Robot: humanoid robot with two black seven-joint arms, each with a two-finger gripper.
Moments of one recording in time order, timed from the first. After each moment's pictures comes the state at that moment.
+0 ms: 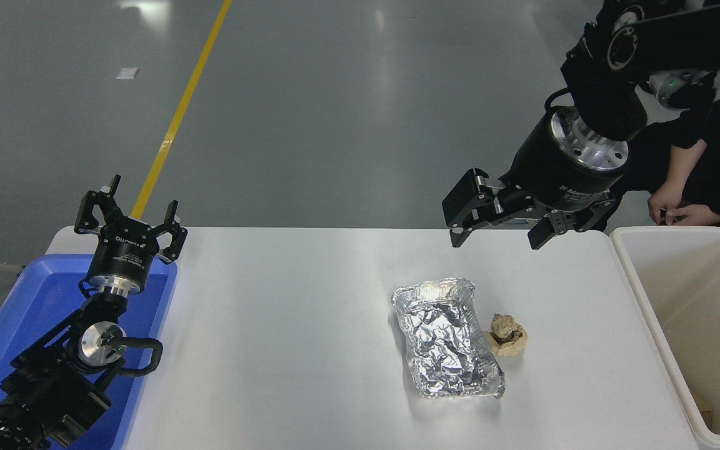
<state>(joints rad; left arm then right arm) -0.54 0.24 -0.94 -0.52 0.00 -0.56 -0.50 2.47 -0.15 -1.25 1.52 0.13 0.79 -0.02</state>
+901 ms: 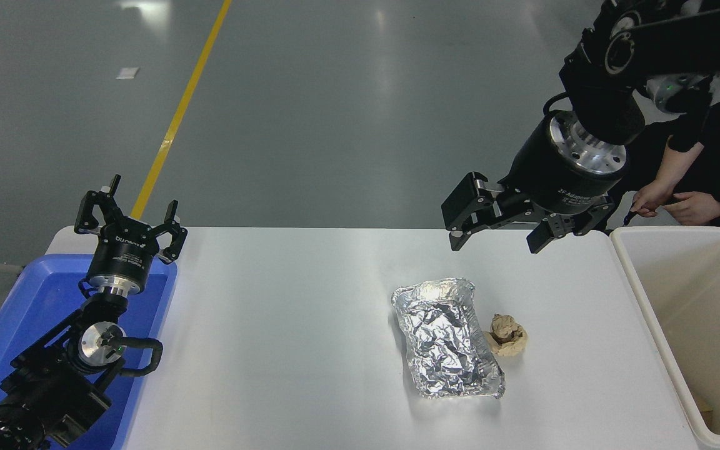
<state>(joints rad) -0.54 0.24 -0.94 -0.52 0.00 -0.56 -0.50 2.45 -0.15 -1.25 1.52 0.13 0.78 -0.02</state>
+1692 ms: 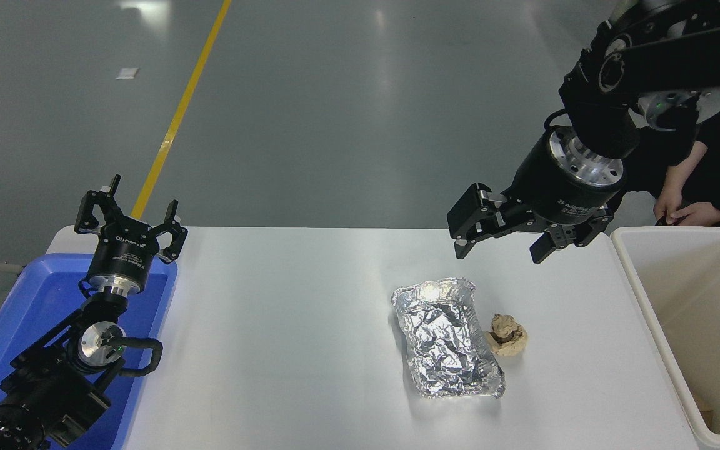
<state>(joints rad) -0.54 0.24 -0.94 -0.52 0.00 -0.56 -0.50 2.38 -0.16 -1.27 1.50 0.14 0.77 -0.02</state>
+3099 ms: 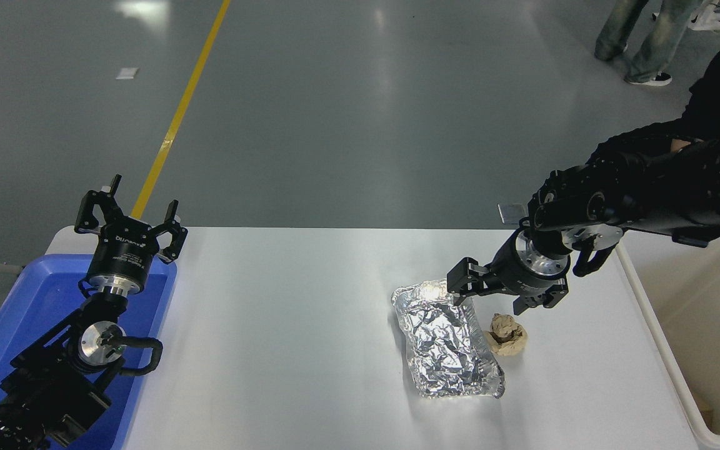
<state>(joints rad) -0.54 0.24 -0.94 -0.52 0.00 -0.56 -0.50 1.72 -0.02 -1.25 1.21 0.12 0.34 -0.02</state>
